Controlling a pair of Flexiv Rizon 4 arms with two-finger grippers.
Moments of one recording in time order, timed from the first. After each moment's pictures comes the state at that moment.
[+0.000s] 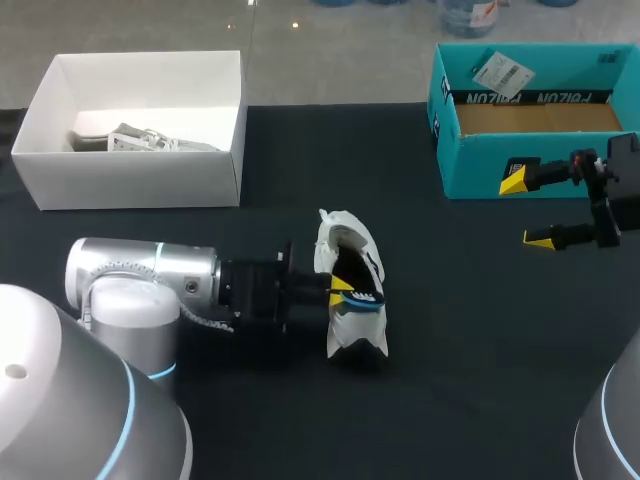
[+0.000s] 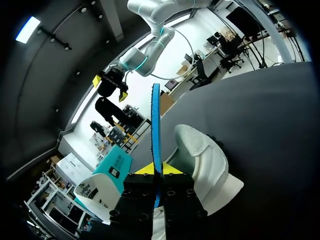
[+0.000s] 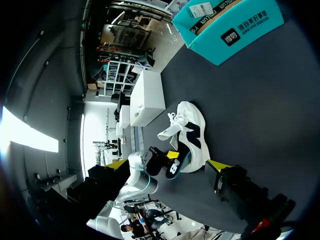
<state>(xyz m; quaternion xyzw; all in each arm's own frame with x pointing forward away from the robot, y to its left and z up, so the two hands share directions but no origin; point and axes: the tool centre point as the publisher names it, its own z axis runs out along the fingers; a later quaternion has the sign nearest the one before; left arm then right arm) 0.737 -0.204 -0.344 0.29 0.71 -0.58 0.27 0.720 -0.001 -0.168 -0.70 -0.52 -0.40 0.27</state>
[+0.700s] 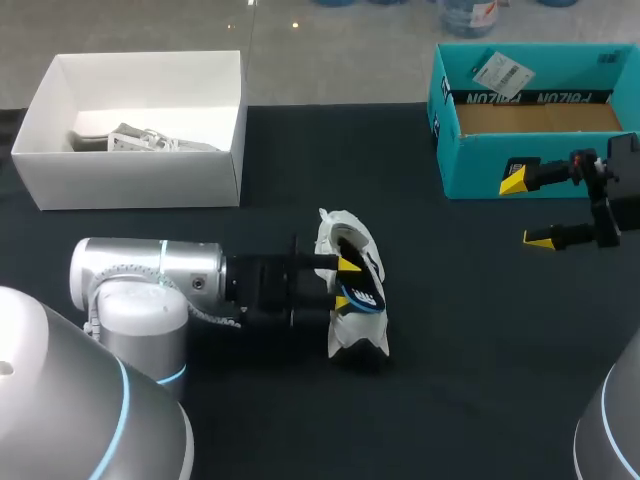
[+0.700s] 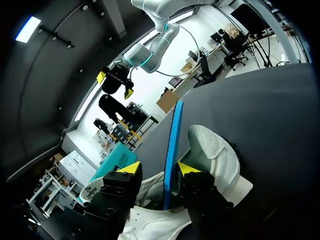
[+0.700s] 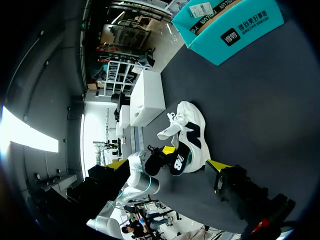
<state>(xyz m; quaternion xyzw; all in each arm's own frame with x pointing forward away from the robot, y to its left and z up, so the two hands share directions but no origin) 0.744 -0.212 -0.332 0.28 0.71 -0.58 0.28 0.720 -0.001 -0.168 -0.70 -0.52 -0.40 0.27</state>
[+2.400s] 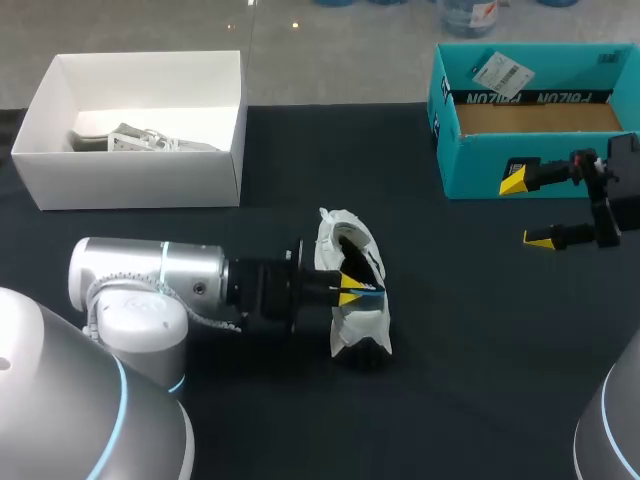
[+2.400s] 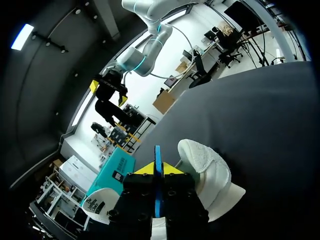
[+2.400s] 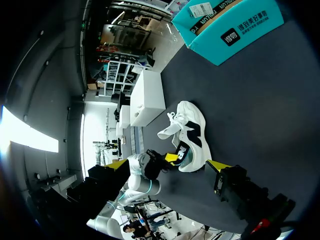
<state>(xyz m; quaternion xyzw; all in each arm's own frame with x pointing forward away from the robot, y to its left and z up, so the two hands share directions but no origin) 0.728 -0.217 -0.328 0.30 0.71 -0.57 0.29 0.720 -0.001 -0.168 -0.70 -0.52 -0.40 0.27</state>
